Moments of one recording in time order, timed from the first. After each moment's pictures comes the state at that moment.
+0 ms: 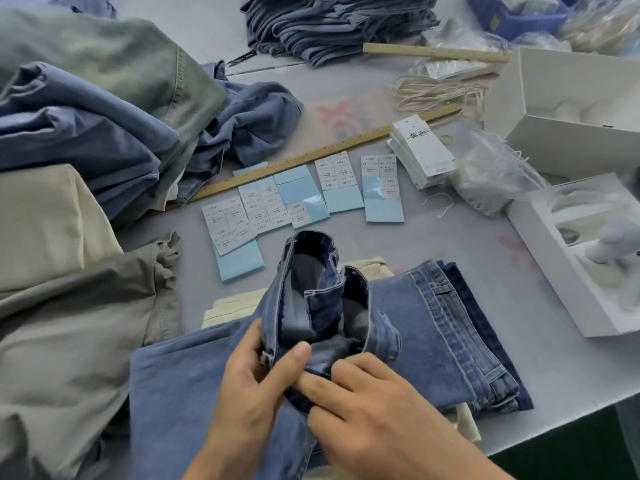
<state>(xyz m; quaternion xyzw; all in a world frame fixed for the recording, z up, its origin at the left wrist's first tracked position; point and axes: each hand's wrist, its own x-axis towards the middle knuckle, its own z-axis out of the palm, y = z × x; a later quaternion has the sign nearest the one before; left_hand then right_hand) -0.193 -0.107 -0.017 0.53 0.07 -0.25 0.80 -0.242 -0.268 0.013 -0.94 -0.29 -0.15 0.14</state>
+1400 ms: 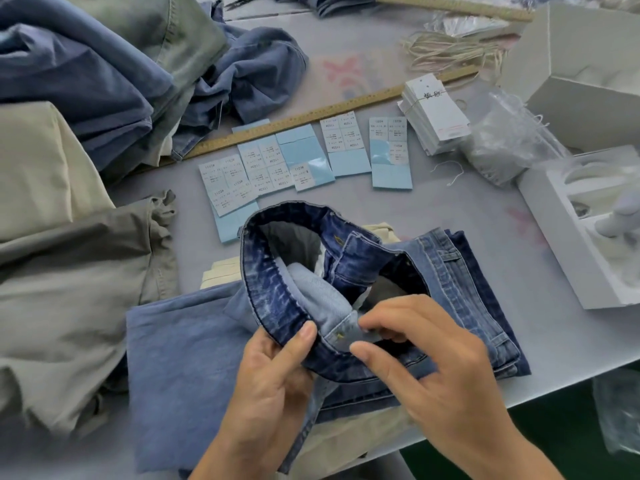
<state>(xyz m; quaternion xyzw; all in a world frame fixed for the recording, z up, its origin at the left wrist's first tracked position) -0.224 -0.115 -0.025 0.37 0.16 -0.27 0.87 -0.263 -0.288 0.012 -0.89 -0.01 -0.10 0.44</state>
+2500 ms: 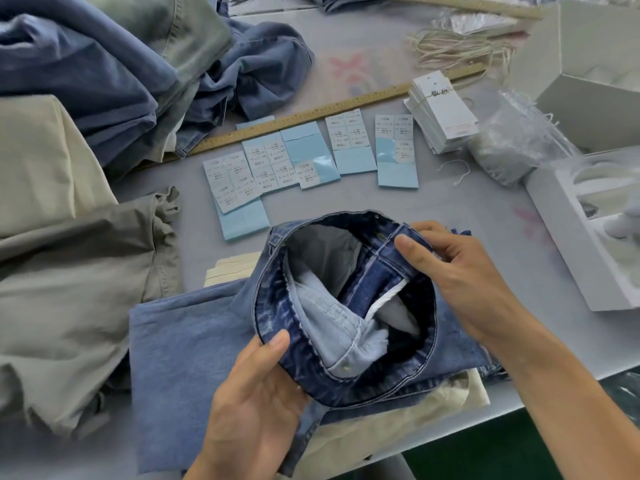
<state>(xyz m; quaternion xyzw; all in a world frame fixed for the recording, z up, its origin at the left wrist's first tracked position) -0.229 -0.089 -0.014 0.30 0.23 -0.35 0.86 -0.186 -0.342 -0.017 -0.74 0.13 0.04 0.66</state>
